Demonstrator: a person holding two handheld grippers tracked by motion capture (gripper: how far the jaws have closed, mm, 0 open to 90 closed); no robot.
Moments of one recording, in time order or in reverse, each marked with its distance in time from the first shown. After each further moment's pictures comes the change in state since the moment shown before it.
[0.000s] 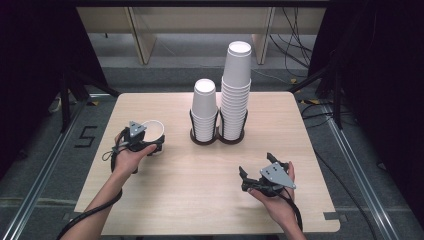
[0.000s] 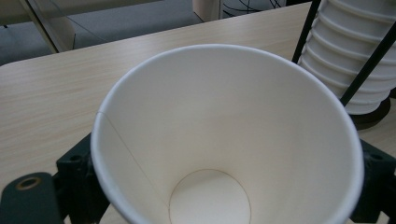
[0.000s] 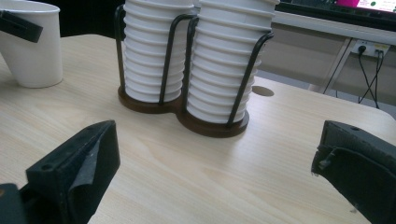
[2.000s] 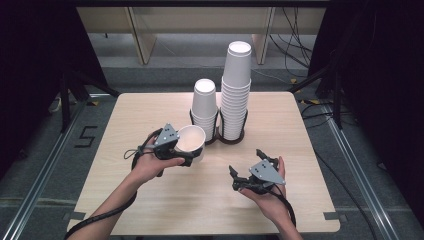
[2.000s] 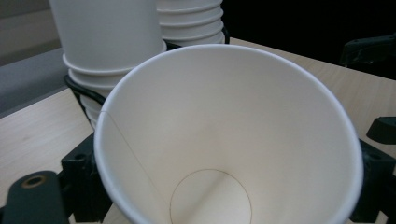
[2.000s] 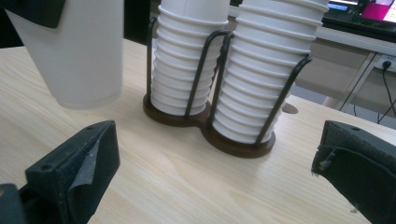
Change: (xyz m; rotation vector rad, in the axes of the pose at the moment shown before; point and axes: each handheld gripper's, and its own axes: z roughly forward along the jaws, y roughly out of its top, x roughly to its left) left arm -0.098 0.039 -0.035 -0.116 -0.441 0.221; right arm 0.017 0.015 0.011 -0.017 0.052 -0.065
